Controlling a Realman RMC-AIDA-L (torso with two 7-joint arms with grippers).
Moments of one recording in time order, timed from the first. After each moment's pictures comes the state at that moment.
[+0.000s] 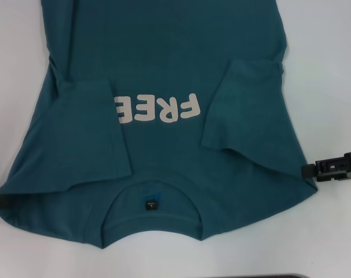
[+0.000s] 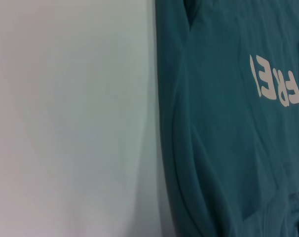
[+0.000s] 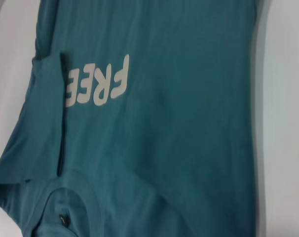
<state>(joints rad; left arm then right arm) -0.35 -1.91 -2.59 -0.74 -0.67 1.74 -2.20 0.41 2.00 -0.58 -0.77 -2.46 -1.70 2.28</state>
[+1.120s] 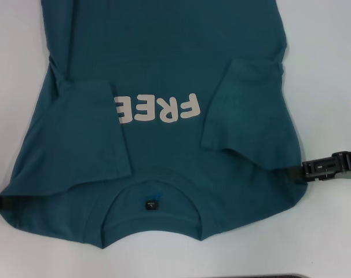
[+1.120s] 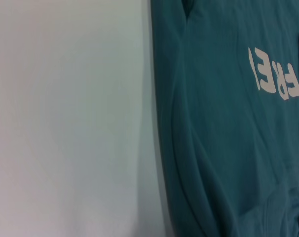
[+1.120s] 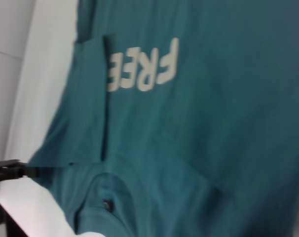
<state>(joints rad) -0.36 -1.92 -2.58 -0.74 -0.66 1.73 -2.19 0.44 2.02 -0.59 -0.77 -2.43 -1.77 2.27</state>
